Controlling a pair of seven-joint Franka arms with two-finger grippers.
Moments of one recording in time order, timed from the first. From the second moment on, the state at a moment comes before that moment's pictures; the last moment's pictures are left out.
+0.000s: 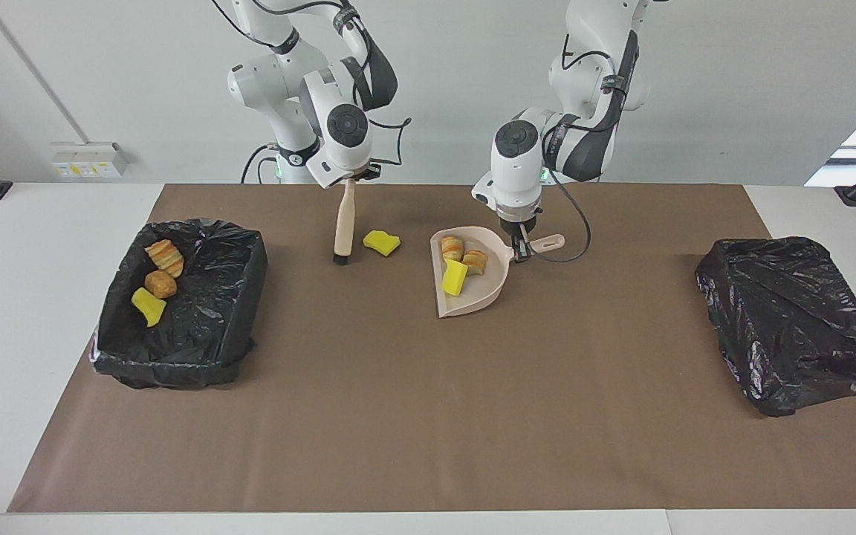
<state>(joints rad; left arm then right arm) -0.53 0.05 -0.09 -2.17 0.16 2.09 0.88 0.46 -0.23 0.06 -2.48 0.17 1.71 0.56</state>
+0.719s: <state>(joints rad) -0.53 0.05 -0.09 -2.21 0.17 2.09 0.90 0.65 -0.15 0.07 -2.49 0.72 2.19 0.48</state>
